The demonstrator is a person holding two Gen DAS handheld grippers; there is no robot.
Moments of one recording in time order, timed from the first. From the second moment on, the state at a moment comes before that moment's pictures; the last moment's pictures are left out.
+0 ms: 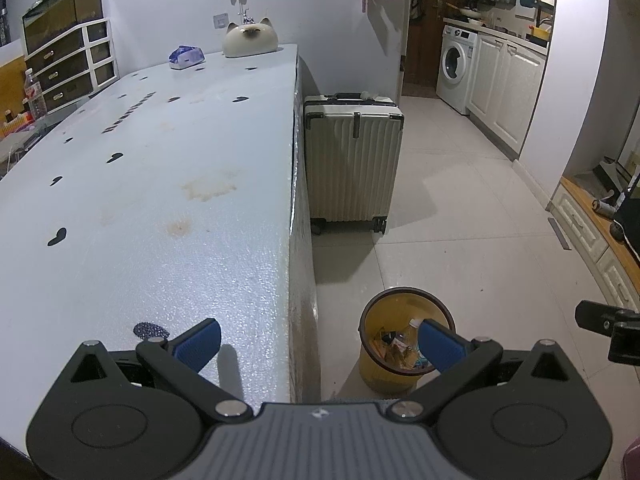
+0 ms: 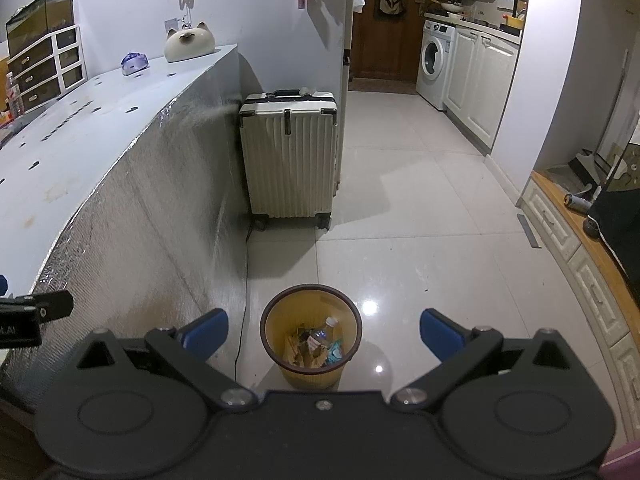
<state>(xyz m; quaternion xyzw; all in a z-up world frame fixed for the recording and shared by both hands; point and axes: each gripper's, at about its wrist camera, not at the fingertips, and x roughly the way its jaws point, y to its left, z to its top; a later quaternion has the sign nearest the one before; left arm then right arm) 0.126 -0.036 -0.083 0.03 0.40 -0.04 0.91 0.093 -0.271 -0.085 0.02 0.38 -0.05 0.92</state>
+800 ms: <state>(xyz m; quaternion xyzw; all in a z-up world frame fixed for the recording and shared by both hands) 0.124 -0.037 -0.081 0.03 0.40 -0.04 0.91 0.091 -0.270 -0.085 0.02 0.38 -0.05 0.92</state>
